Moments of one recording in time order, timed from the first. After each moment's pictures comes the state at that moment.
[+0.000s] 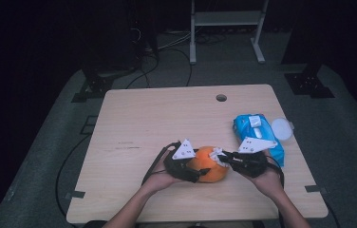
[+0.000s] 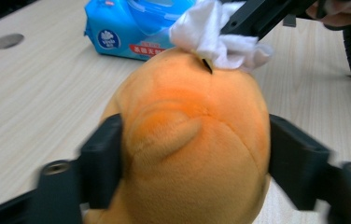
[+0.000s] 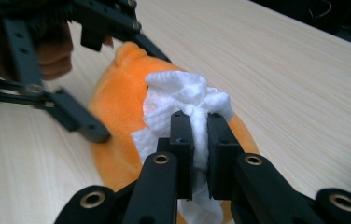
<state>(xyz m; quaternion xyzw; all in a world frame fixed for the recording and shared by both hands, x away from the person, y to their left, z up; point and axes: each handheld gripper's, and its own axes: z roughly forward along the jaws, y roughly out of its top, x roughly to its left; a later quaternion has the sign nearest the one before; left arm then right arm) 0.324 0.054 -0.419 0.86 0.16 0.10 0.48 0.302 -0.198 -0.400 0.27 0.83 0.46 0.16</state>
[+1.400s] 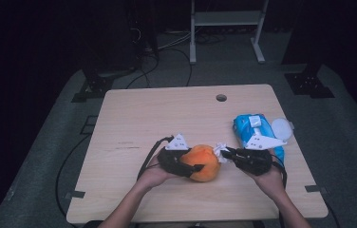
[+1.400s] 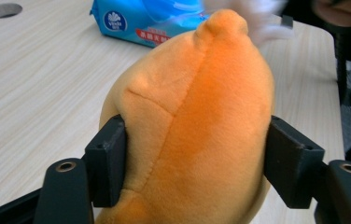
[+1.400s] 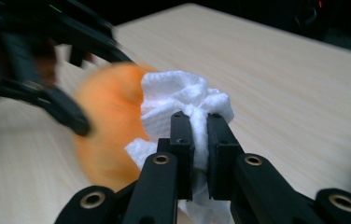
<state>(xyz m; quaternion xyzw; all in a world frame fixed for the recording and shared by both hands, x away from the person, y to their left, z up) 0.331 0.066 -0.406 0.86 0.20 0.07 0.46 0.299 -0.208 -0.390 0.30 0.79 0.51 0.16</state>
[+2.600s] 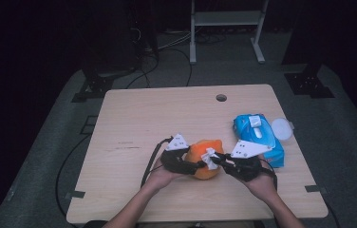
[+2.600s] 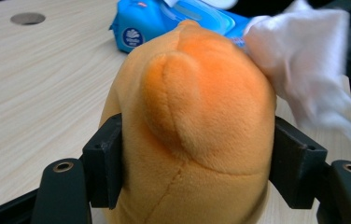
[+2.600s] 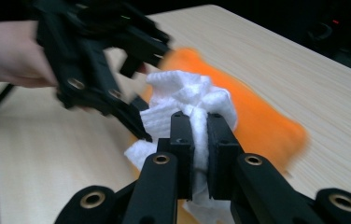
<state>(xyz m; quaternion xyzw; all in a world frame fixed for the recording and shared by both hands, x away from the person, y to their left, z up) 0.337 0.065 -0.424 0.82 0.26 0.07 0.51 0.288 -0.177 -0.389 0.25 0.82 0.49 0.18</state>
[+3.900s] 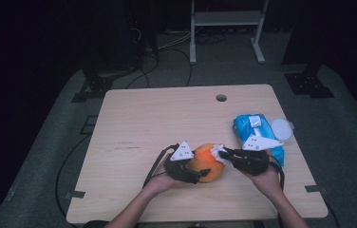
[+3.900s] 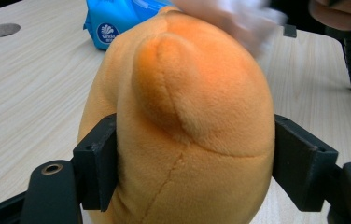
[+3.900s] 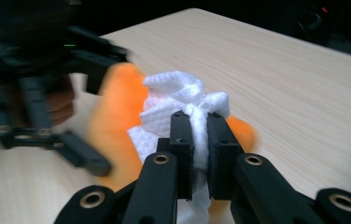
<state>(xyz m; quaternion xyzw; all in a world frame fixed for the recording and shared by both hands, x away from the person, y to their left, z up) 0.321 0.053 -0.433 0.84 0.18 0.10 0.50 0.304 -0.207 -0.398 0.30 0.79 0.51 0.15</state>
